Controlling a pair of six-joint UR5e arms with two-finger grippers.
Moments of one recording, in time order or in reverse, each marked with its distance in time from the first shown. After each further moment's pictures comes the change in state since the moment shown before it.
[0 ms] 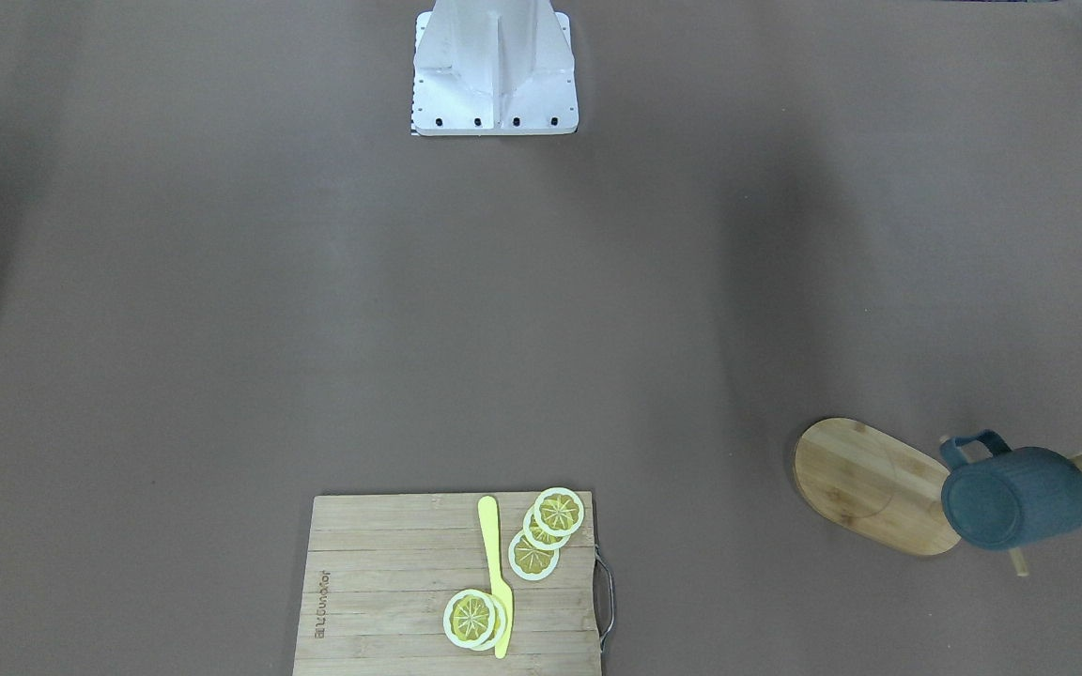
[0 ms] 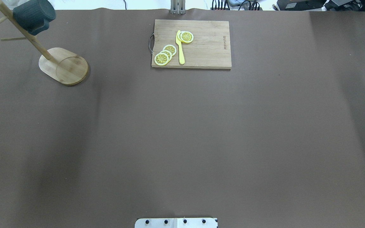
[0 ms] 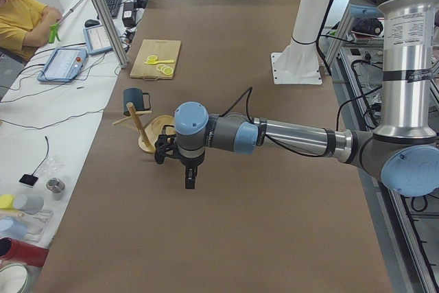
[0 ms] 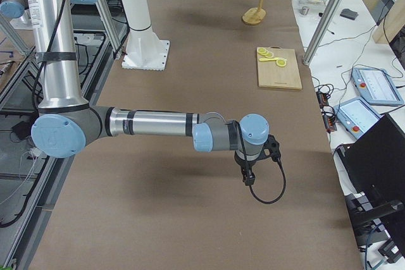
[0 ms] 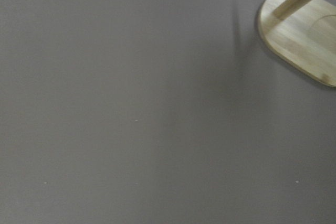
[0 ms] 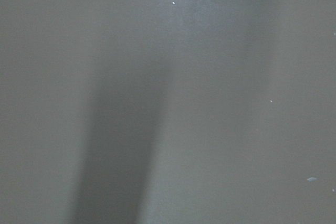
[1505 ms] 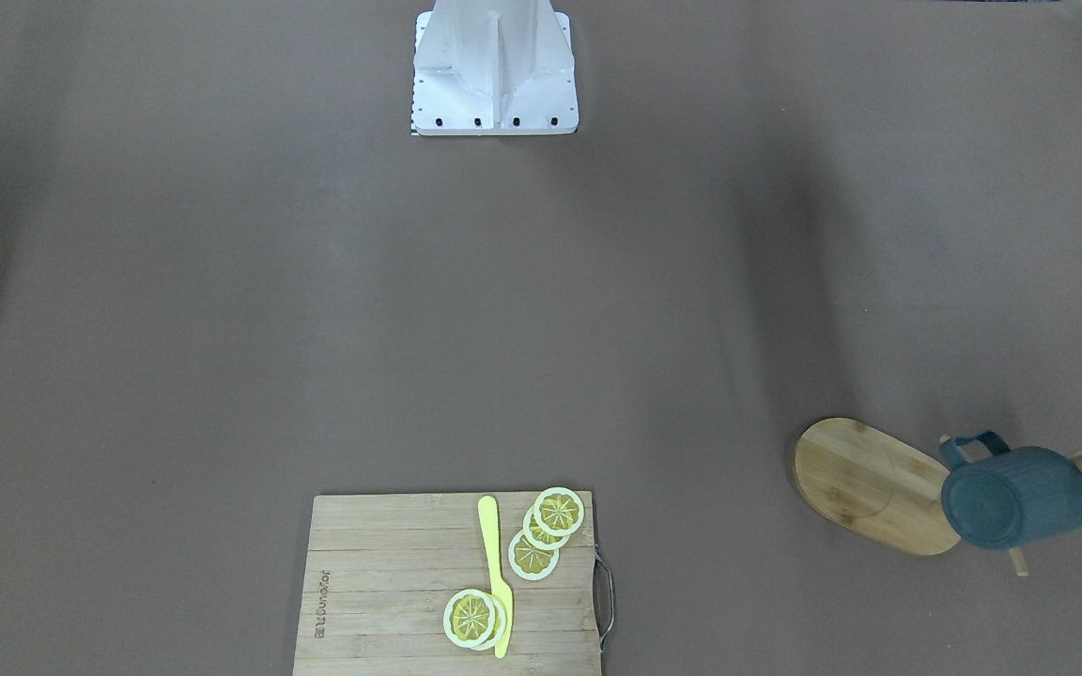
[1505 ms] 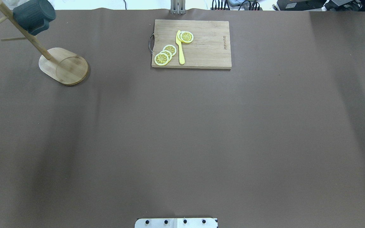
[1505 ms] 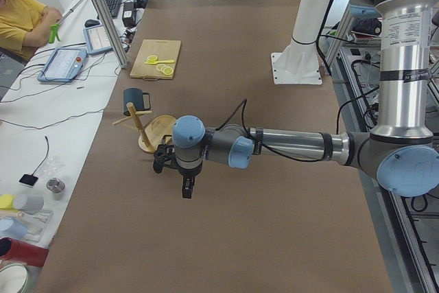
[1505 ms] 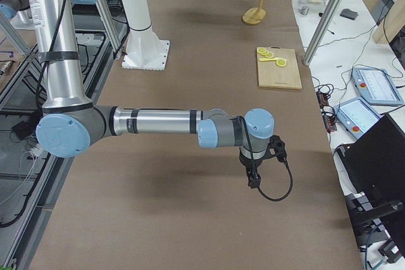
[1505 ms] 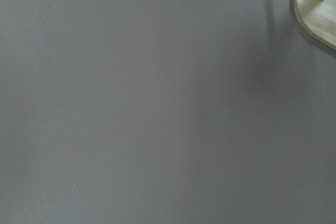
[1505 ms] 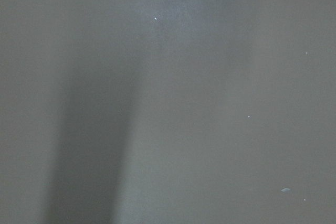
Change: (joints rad) left arm 0.032 -0.013 0.105 -0.121 0.009 0.005; right arm -0.025 0.072 -0.007 -0.057 -0.083 0.017
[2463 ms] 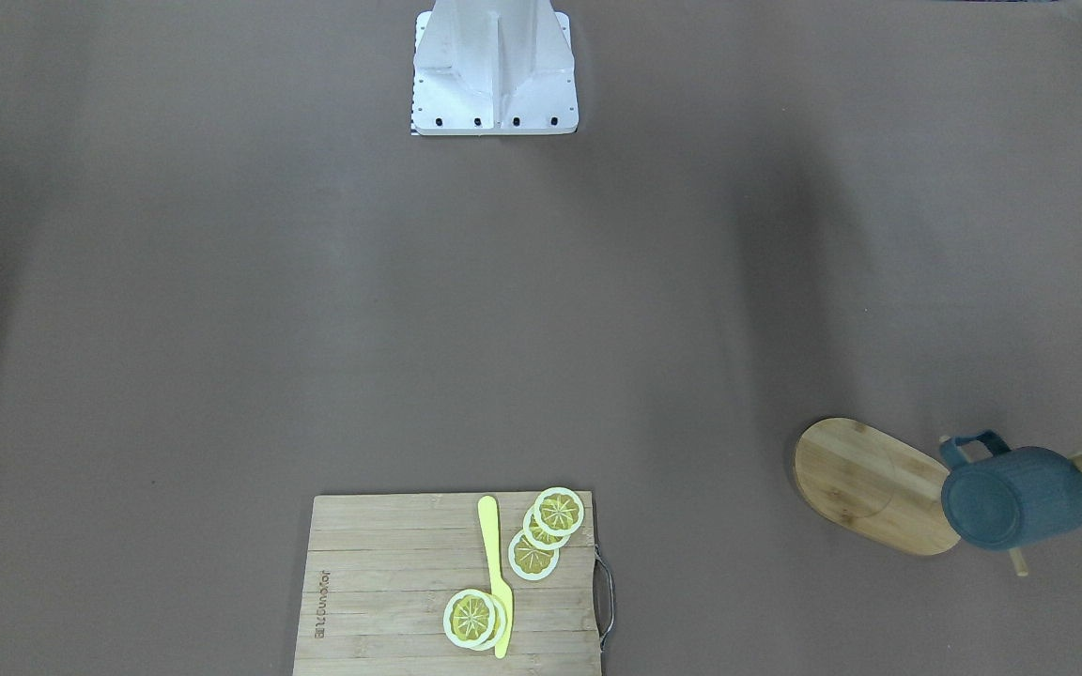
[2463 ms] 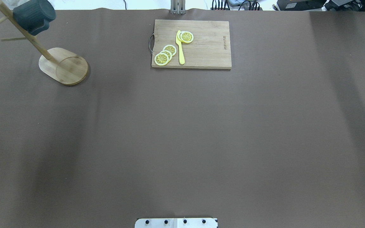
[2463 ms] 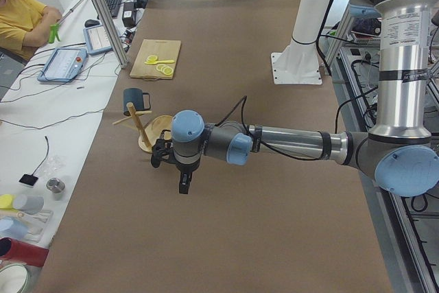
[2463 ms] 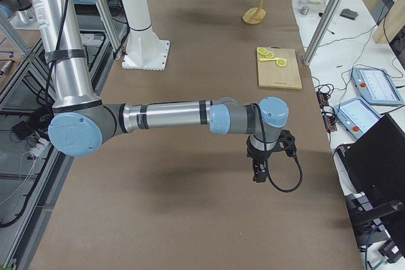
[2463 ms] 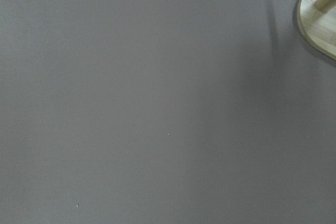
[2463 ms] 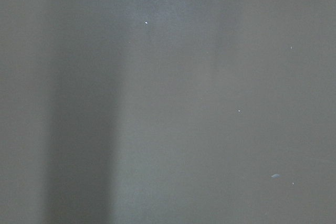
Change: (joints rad) left arm -0.001 -0.008 -0.014 -0.005 0.003 0.000; right arm 0.018 0.049 0.018 -0.143 -0.031 -0.004
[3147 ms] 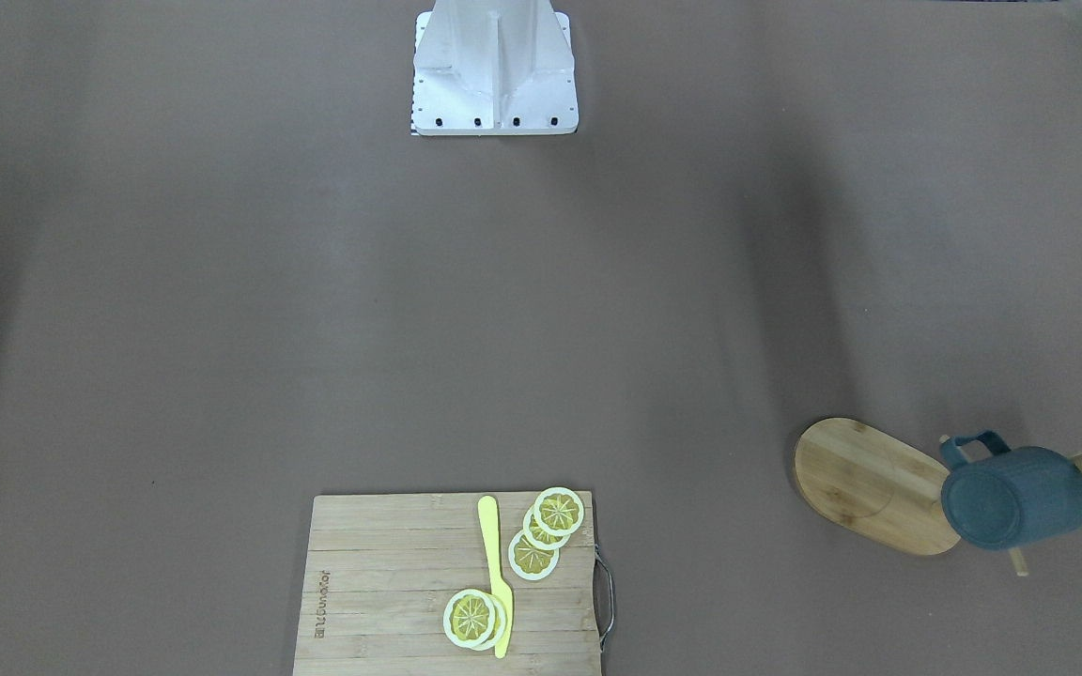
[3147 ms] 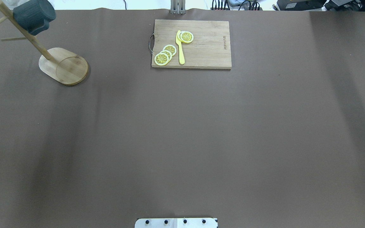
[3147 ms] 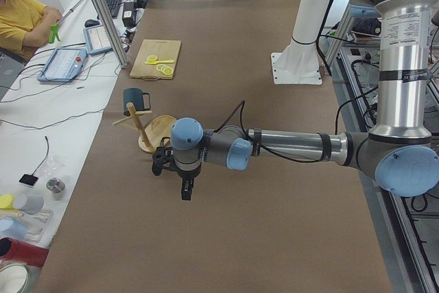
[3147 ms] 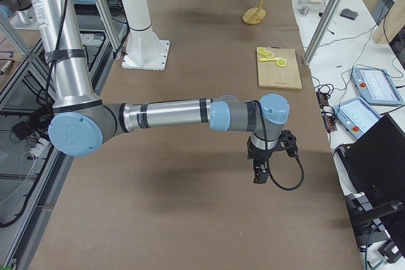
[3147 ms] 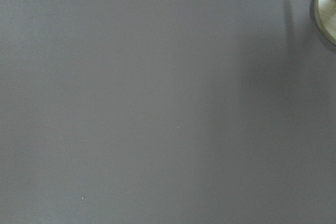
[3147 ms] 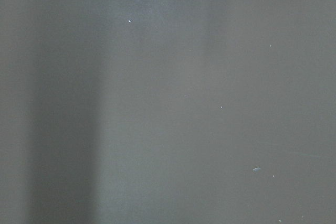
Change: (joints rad) left arm 0.000 0.003 0.035 0.019 -0.002 -0.008; right arm 0.000 0.006 0.010 -0.021 -0.049 0.000
